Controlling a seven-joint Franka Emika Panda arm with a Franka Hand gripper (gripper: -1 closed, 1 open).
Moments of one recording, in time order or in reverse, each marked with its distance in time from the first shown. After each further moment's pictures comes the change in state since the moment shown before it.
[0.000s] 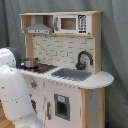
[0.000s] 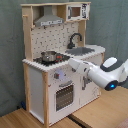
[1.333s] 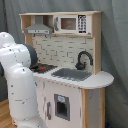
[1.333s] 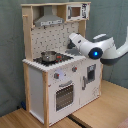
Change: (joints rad) arm -0.114 0.171 -0.059 0.081 0.168 -0.087 0.252
